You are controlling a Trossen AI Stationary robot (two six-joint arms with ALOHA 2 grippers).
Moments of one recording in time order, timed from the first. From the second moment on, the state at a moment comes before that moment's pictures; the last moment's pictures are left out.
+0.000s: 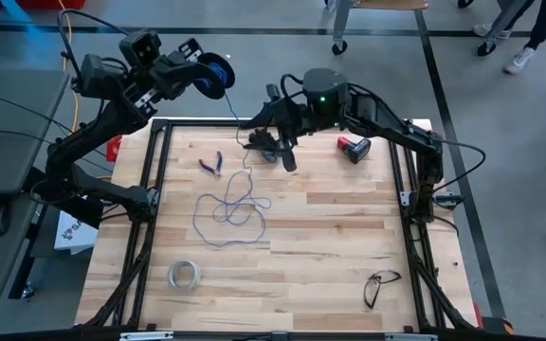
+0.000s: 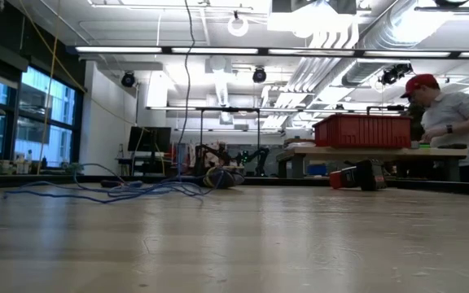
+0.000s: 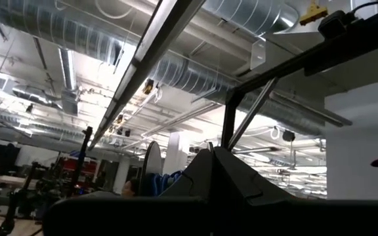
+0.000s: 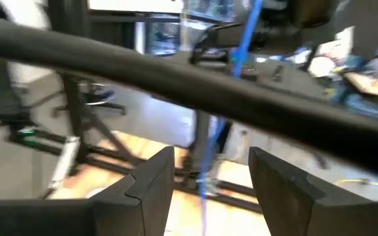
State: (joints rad) left arm 0.47 1.27 1.57 0.57 0.61 -0.78; right arm -0.15 1.89 2.34 -0.65 -0.35 -0.25
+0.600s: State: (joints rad) left arm 0.48 1.27 1.57 0.58 0.59 -0.76; right arm -0.17 1.93 2.34 -0.63 -0.35 -0.24
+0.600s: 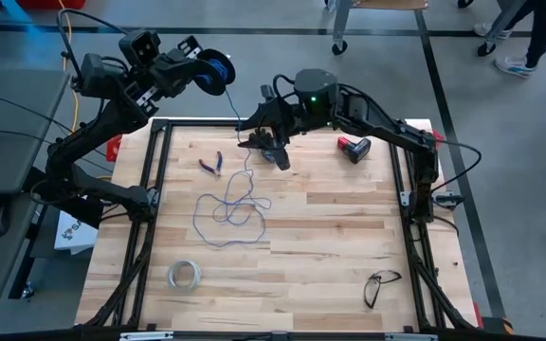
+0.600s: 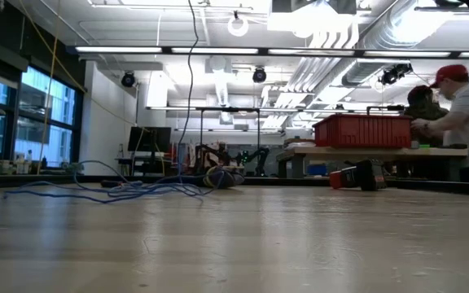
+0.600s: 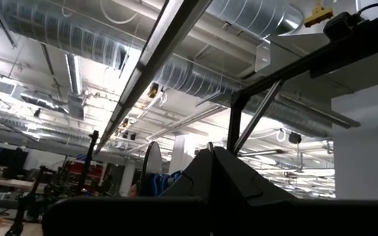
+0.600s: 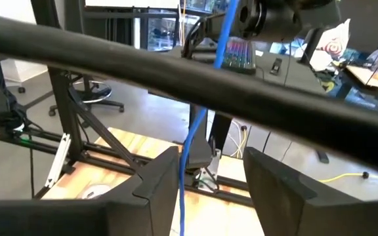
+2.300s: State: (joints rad) left arm 0.22 1.32 1.57 0.45 0.32 -1.07; right arm -0.05 1.95 2.34 -0.18 -0.06 -0.33
